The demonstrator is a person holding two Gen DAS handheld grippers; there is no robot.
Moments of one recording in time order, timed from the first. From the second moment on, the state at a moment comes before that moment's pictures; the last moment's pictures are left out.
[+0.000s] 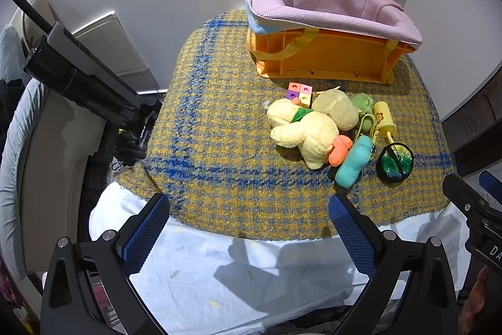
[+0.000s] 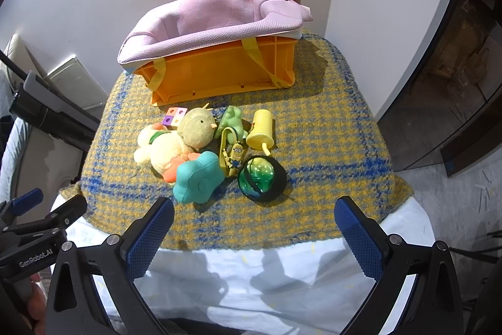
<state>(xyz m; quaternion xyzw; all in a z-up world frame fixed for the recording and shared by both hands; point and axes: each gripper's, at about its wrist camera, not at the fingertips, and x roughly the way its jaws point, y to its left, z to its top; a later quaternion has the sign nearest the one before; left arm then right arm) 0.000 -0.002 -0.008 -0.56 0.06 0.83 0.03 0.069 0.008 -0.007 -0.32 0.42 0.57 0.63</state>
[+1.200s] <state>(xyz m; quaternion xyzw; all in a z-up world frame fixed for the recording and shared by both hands) -0.001 -0.002 -0.009 -0.56 0.07 0.82 0.05 0.069 0.007 -0.008 -0.31 0.43 0.56 0.64</state>
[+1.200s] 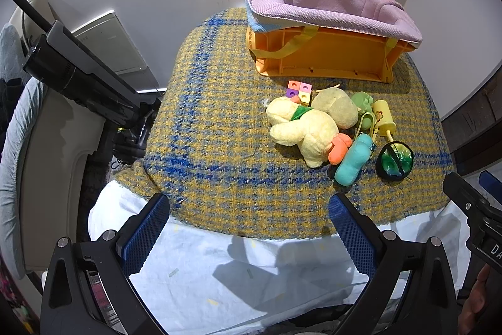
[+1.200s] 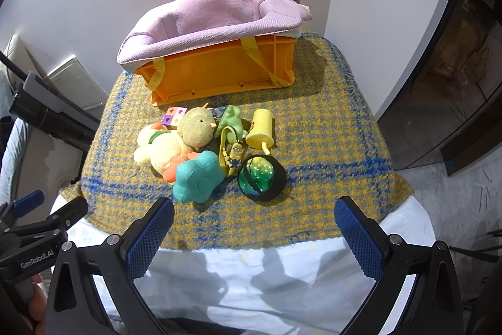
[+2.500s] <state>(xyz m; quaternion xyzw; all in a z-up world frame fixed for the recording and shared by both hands) -0.010 0.009 -0.027 -0.55 0.10 0.82 0.08 0.075 0.013 -0.027 -0.30 0.44 0.55 0.65</state>
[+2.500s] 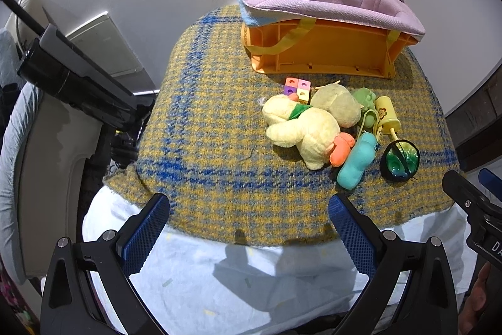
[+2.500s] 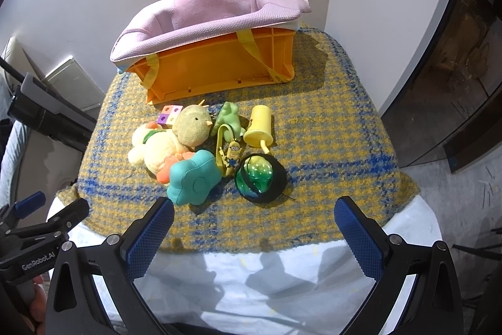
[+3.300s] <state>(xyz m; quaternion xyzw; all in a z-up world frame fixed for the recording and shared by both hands) -0.038 0.041 -0.078 -0.52 0.13 0.84 0.12 0.080 0.079 -0.108 -0.35 0.47 0.54 0.61</state>
